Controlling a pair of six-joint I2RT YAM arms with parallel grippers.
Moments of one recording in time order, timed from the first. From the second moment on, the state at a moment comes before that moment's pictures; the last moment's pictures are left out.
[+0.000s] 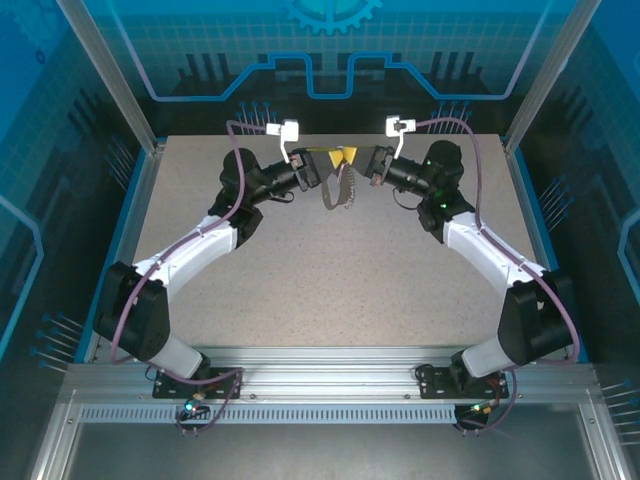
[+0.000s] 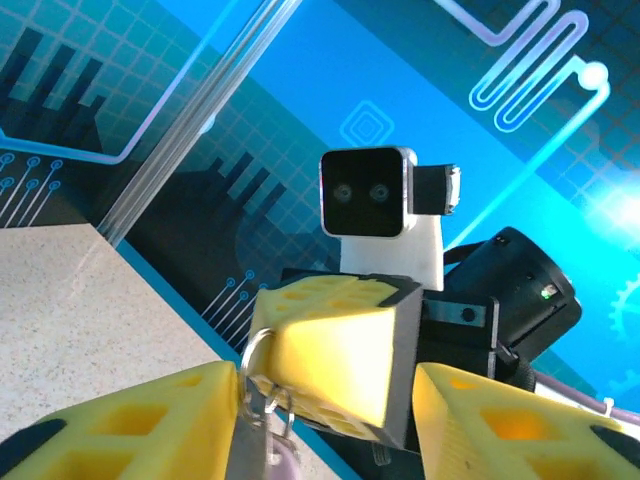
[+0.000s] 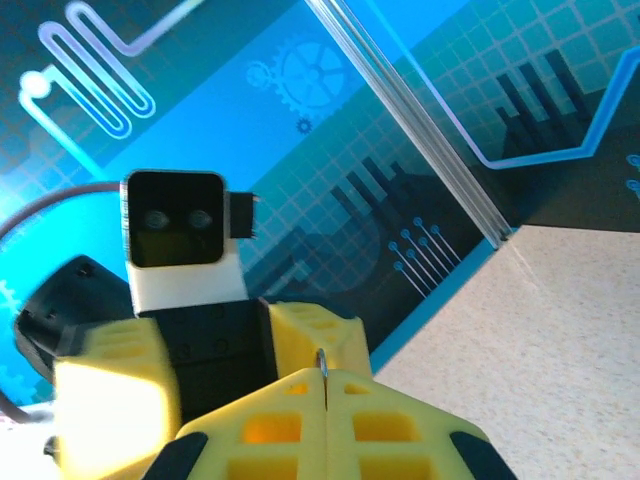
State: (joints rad) left arm -0.42 1.53 1.16 0.60 0.66 -0.84; right arm 0.32 1.49 1.14 0.49 -0.79 0.78
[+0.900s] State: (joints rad) left arm -0.32 1.68 1.53 -0.06 0.95 -0.43; right arm 0.20 1.66 1.38 0.15 -1.18 0.52
